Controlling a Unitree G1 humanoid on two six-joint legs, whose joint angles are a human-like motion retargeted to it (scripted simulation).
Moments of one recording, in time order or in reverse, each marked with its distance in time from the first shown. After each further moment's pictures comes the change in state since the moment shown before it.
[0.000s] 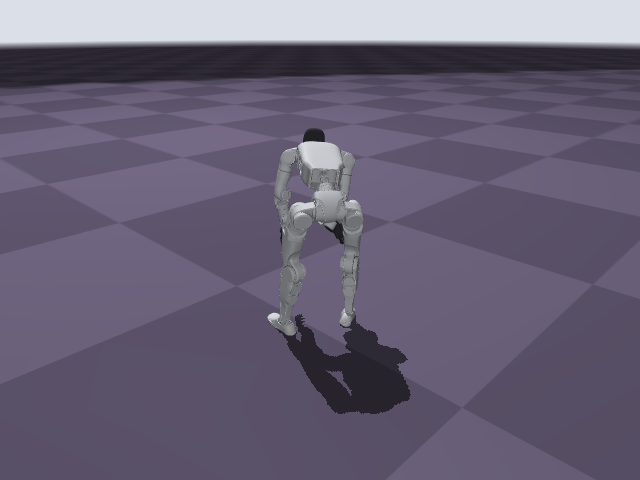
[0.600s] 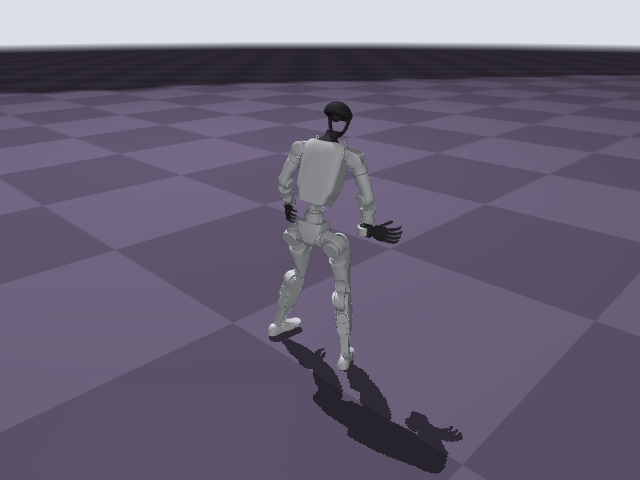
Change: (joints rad) left arm 1.022 0.051 0.726 -0.340 0.575 0.045 -0.039; right arm 0.733 -0.372 -0.342 0.048 0.000 0.000 0.000; waist 0.071 -0.062 -0.195; left_leg 0.722 -0.071 -0.847 0.322 -0.457 0.066; right_leg 0.900 0.232 0.738 0.054 -0.277 0.000
